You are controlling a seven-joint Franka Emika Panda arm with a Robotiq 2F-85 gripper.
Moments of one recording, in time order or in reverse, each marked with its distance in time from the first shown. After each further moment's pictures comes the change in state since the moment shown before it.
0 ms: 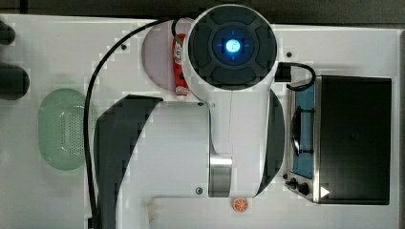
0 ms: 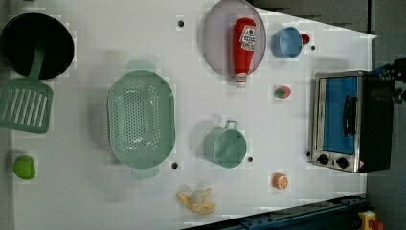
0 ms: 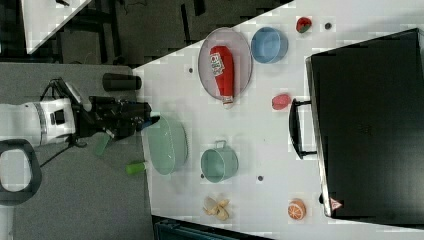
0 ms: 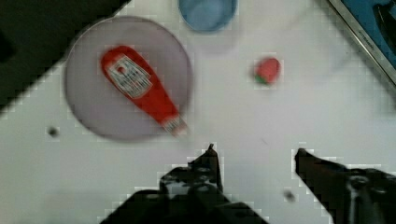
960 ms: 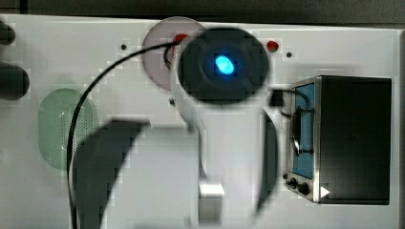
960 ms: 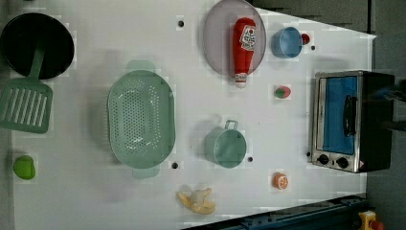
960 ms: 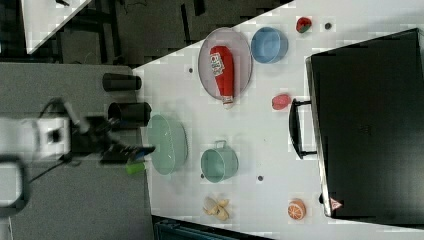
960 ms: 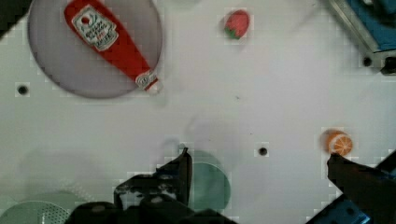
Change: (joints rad) arm -0.090 -0.038 0.113 -0.031 0.028 -0.100 0.005
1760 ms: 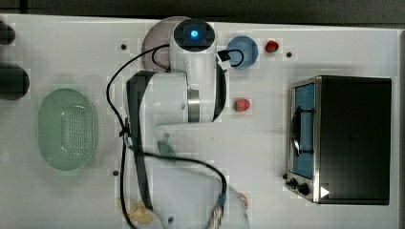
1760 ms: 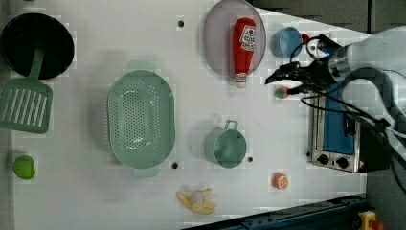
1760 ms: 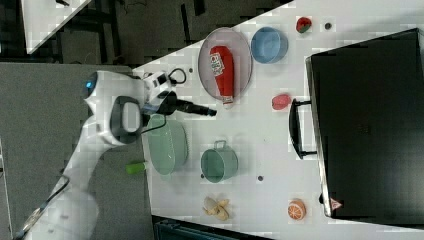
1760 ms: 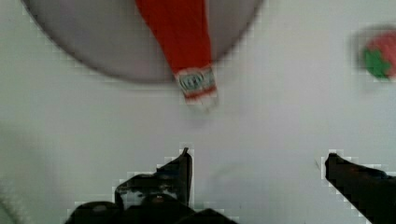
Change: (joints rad) arm 0.040 0.473 0.023 -0.039 -0.021 0.419 -0.368
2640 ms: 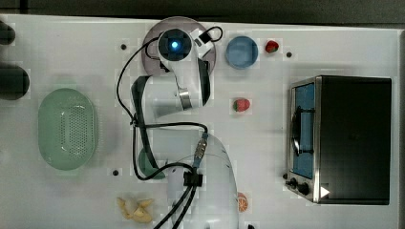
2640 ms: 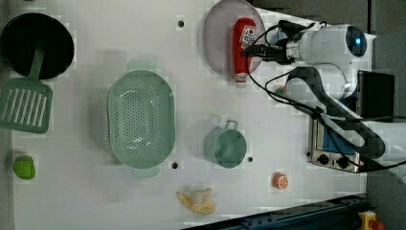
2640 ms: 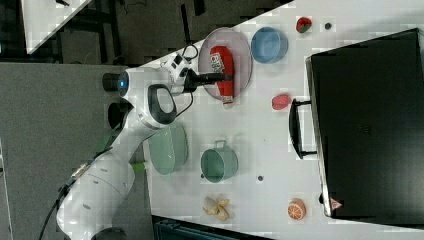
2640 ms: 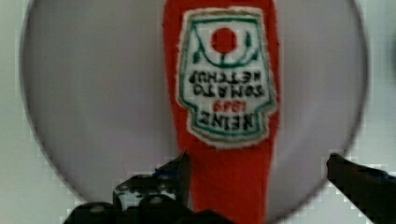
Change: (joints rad) arm 0.050 0.295 -0.012 0.126 -0.210 0.407 -0.070
